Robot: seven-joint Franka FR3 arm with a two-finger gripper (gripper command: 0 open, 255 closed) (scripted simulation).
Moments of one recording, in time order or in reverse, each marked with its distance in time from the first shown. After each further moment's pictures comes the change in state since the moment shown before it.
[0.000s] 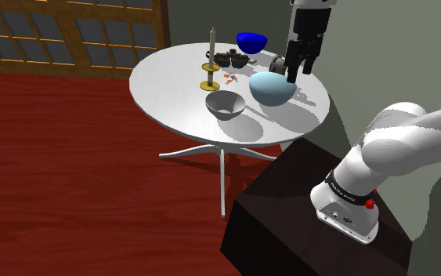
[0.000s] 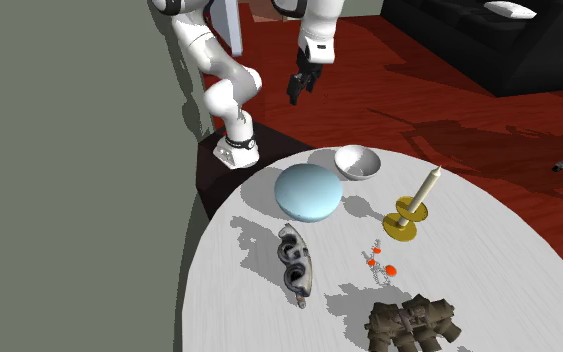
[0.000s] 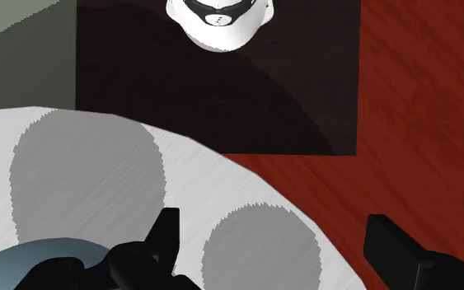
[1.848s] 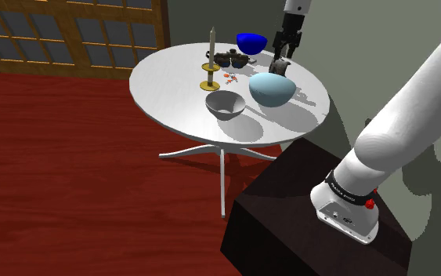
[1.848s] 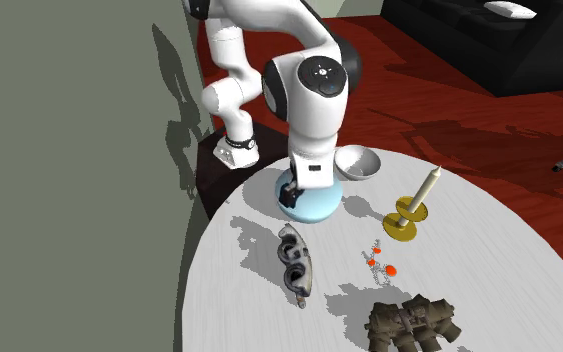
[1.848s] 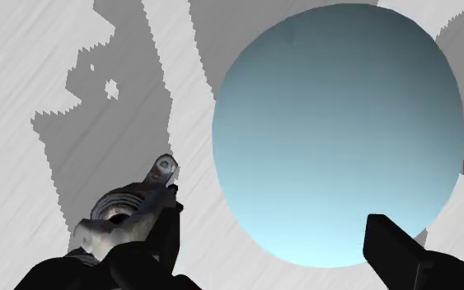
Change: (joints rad) arm -0.183 0.756 -0.396 0.485 -0.013 0.308 -0.450
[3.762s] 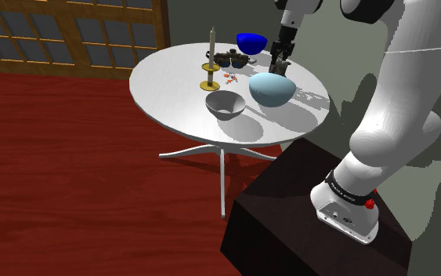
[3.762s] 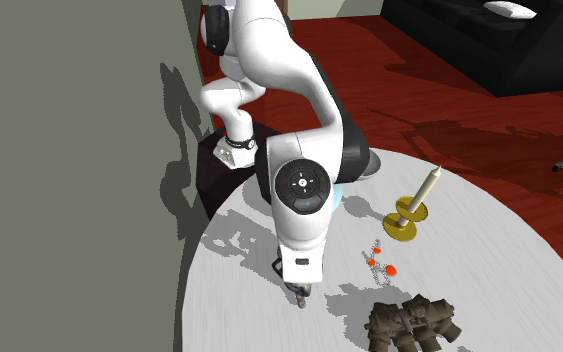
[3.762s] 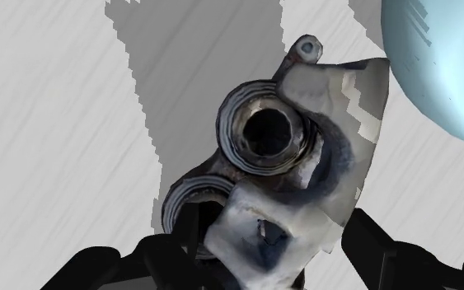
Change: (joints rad) arm -0.142 0.438 -0.044 0.378 0.194 0.021 -0.179
